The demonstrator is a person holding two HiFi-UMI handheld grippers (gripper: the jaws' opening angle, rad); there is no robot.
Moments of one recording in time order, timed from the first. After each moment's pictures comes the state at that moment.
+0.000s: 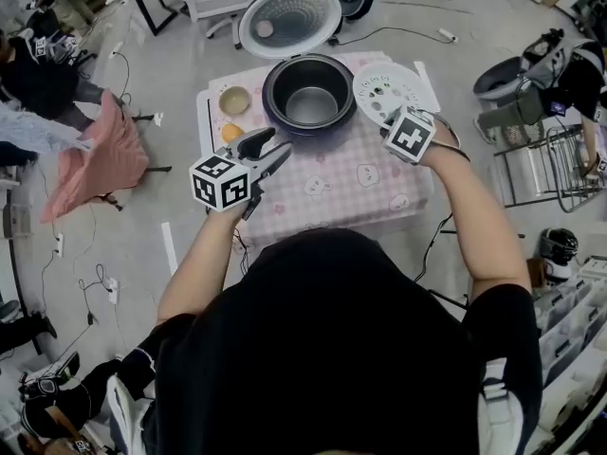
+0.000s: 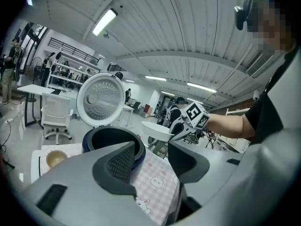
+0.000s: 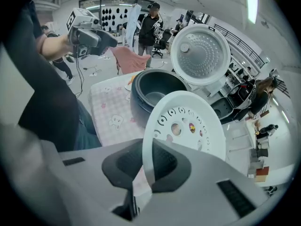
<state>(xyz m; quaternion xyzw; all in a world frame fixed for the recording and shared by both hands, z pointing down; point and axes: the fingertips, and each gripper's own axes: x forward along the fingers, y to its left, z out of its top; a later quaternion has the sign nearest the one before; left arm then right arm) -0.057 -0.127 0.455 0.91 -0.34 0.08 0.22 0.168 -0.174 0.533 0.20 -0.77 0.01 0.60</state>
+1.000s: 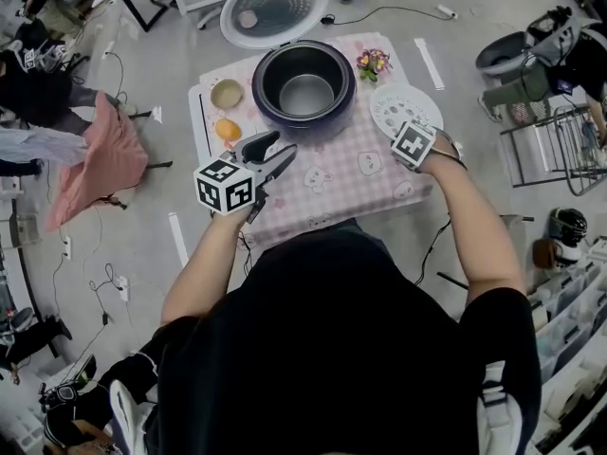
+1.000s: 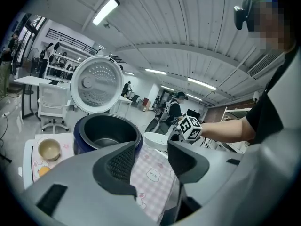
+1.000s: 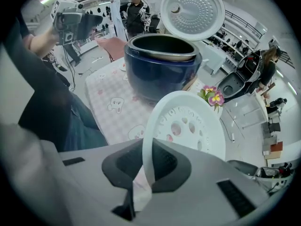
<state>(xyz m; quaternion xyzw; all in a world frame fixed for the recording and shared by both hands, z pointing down) -0.030 -0.128 0.496 0.91 -0.32 0.11 0.25 0.232 -0.167 0.638 0.23 -0.74 0.07 0.62</state>
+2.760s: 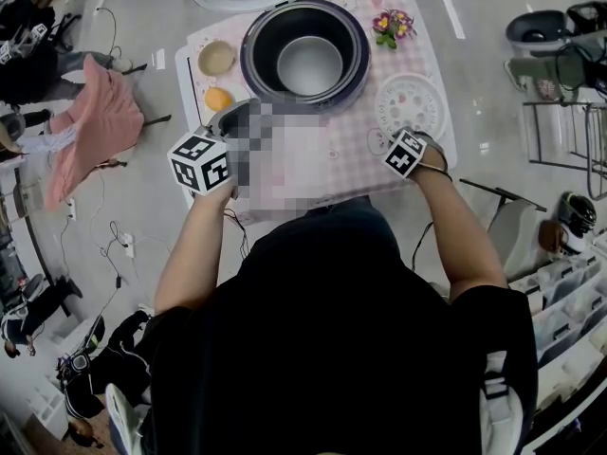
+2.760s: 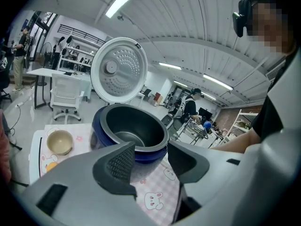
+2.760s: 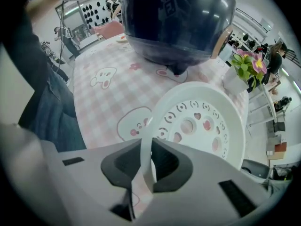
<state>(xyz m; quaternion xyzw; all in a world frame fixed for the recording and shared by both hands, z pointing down) -0.067 -0.203 0.557 0.87 -0.37 0.14 0.30 0.225 -0.127 0.822 0.18 -0.73 0.15 0.64</state>
